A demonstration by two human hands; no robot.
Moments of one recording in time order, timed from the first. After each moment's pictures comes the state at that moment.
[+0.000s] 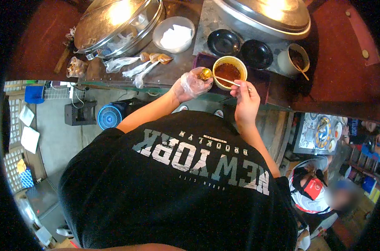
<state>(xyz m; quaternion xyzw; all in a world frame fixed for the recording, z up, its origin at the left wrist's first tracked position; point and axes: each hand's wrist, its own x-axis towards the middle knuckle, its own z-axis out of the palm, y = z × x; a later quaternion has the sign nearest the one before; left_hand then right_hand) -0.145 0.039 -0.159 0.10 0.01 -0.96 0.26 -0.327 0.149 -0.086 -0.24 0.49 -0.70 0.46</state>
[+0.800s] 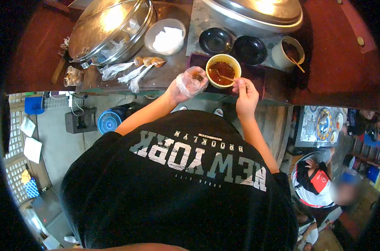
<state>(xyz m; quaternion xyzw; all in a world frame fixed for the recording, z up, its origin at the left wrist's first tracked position) -0.152 0.039 -0.153 0.06 -0.03 -0.96 0.27 -0.349 0.148 -0.112 -0.34 0.61 -0.63 0.33</state>
